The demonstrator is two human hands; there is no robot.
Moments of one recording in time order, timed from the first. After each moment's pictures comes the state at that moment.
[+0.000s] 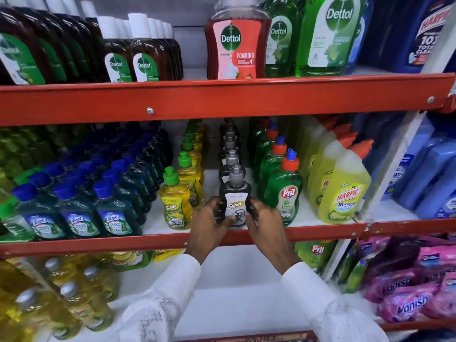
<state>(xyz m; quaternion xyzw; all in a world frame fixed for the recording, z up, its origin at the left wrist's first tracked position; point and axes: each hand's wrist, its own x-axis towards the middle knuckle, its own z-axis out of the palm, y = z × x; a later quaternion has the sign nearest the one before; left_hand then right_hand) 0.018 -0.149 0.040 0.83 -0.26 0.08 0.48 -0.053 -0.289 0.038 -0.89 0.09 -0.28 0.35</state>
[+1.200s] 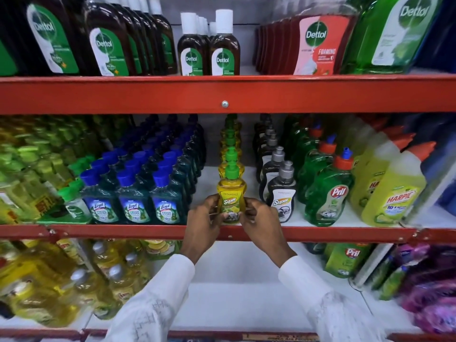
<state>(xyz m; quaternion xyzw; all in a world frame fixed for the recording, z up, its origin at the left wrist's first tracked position) 0.045 -0.039 0.043 0.84 -0.26 0.09 0.46 -0.006 -0.194 0.036 -0.88 0.07 -0.24 0.41</state>
